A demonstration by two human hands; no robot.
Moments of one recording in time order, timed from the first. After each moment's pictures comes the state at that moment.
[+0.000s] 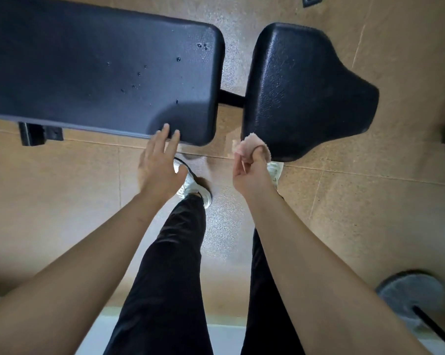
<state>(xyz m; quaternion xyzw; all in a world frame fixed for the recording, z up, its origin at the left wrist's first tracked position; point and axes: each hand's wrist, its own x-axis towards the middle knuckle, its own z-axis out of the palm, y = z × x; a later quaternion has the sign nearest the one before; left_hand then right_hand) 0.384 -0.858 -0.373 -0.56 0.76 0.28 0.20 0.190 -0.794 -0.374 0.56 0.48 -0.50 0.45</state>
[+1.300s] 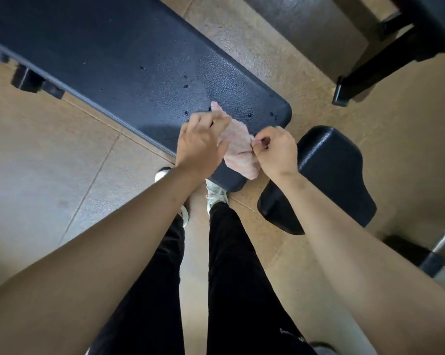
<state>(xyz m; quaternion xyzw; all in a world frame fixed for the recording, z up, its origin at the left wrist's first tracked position) 0.366 -0.966 -0.389 -0.63 0.72 0.30 -0.05 0.174 -0.964 -0.389 -0.60 0.73 -0.03 0.32</state>
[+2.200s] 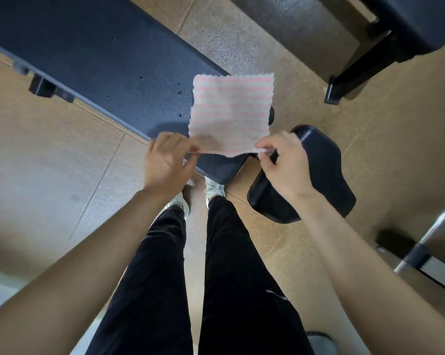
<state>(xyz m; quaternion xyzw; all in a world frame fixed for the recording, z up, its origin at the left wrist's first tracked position) 0.408 -0.930 -0.325 -0.64 0.72 0.26 -0.10 0.139 -0.945 -0.284 -0.67 0.66 -0.08 0.33</state>
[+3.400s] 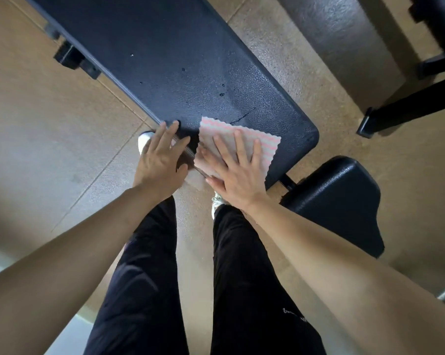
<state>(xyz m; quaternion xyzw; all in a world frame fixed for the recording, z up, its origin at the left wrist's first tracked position) 0.475 -0.916 -0.382 -0.70 0.63 0.33 0.05 0.253 -0.932 -0.434 -0.89 0.41 0.11 0.16</state>
